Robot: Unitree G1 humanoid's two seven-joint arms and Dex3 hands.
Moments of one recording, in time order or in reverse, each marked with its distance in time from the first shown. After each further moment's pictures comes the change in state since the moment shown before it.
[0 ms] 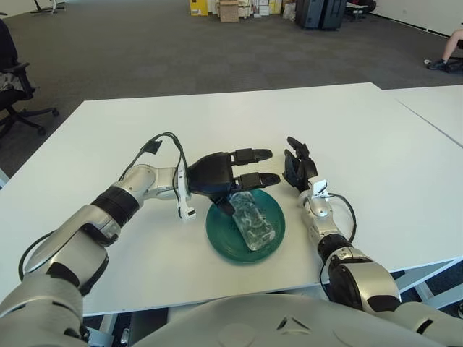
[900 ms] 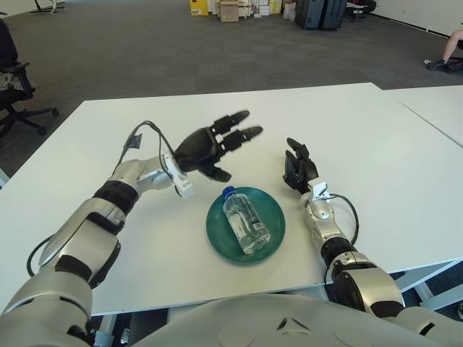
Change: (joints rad) left arm -0.067 -0.087 0.207 0.347 -0.462 -0.169 -0.053; right arm 0.061 -0.007 0.044 -0.140 -0.027 0.038 -0.015
